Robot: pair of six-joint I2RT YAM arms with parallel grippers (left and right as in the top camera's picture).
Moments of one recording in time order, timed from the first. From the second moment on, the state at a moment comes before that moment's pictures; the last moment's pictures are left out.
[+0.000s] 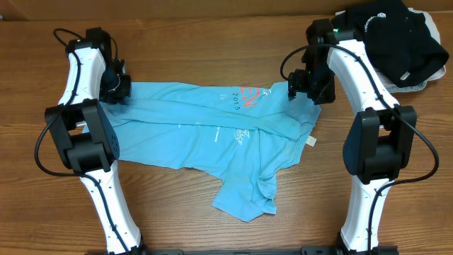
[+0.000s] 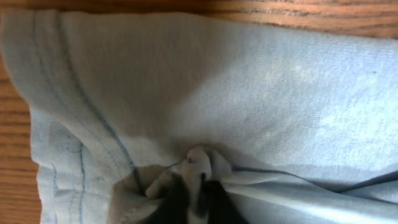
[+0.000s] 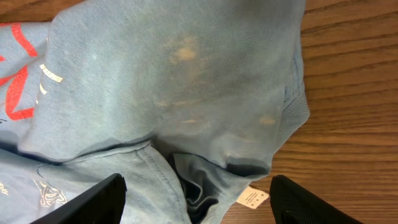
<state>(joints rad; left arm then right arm) 0.19 2.43 2.07 -1.21 -0.06 0.11 0.13 2.23 1.97 -1.35 -0.11 0.23</state>
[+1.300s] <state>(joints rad) 0.18 2.43 2.50 -1.24 -0.04 0.11 0.15 2.23 1.89 -1.38 -0.31 0.23</state>
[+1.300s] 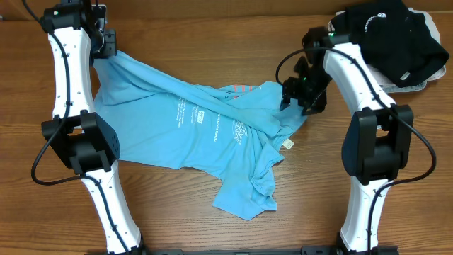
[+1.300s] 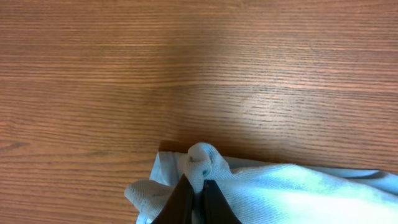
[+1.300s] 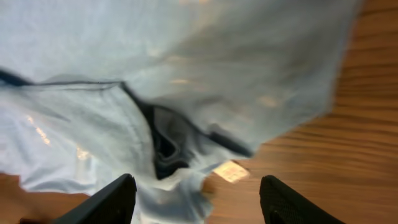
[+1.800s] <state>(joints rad) 0.18 2.43 2.50 -1.26 -0.04 0.11 0.23 2.22 1.72 -1.16 -0.41 0.23</state>
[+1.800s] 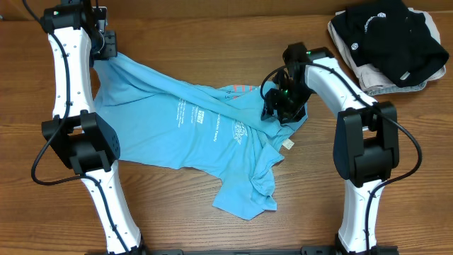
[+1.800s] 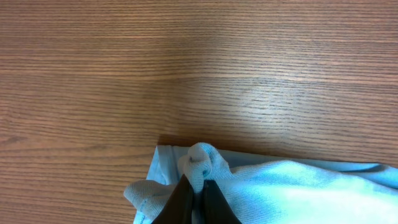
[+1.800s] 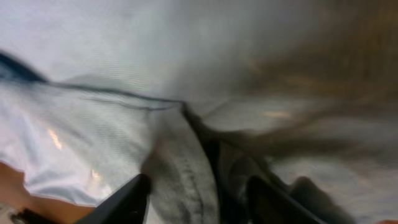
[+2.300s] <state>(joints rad) 0.18 2.43 2.53 -1.31 -0.05 0.11 0.15 2.22 1.79 -1.25 -0.40 0.22</state>
